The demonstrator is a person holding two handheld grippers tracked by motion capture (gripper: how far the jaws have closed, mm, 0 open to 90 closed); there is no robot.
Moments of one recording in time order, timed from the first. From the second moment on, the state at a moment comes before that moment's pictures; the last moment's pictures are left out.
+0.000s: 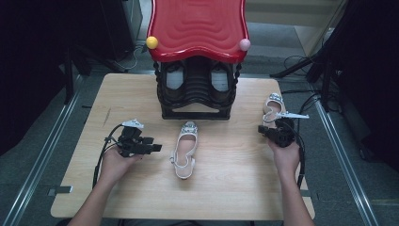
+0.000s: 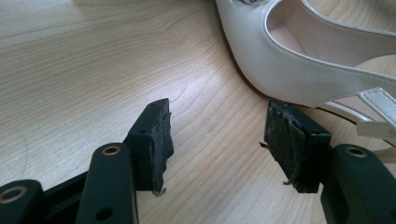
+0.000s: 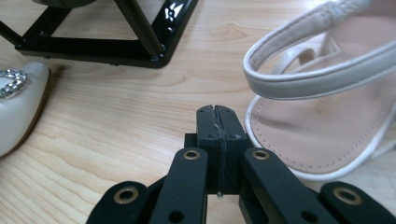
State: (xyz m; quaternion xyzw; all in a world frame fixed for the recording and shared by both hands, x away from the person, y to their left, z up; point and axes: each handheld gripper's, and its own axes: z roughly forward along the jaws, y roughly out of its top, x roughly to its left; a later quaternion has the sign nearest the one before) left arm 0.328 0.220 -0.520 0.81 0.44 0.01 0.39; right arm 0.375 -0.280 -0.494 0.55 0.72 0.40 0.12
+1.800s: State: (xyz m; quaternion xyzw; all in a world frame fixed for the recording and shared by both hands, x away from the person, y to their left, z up) left arm 0.295 0.237 -0.525 0.80 0.46 0.02 0.38; right arm 0.446 -0.308 -0.468 0.60 0.69 0.37 0.16
